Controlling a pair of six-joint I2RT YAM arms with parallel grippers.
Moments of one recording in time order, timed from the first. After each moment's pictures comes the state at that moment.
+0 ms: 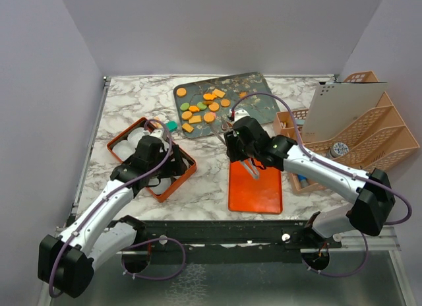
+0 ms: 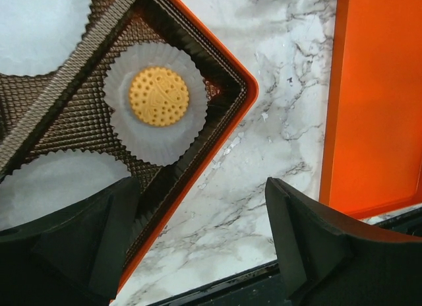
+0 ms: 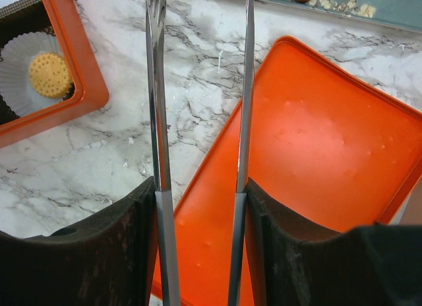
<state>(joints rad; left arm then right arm) -0.43 0.92 0.64 -0.50 0.08 -0.51 0.86 1.42 1.14 -0.48 0.25 0.30</state>
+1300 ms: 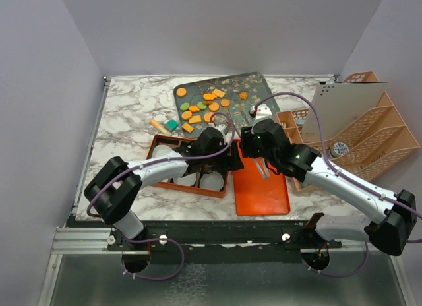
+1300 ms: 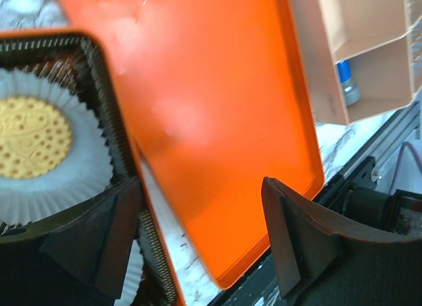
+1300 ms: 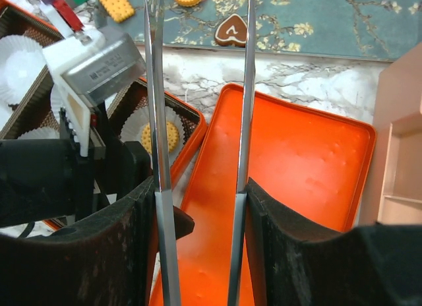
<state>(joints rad) -0.81 1.59 0.92 0.00 0.21 -0.72 0.83 1.20 1.03 -0.41 0.38 0.31</state>
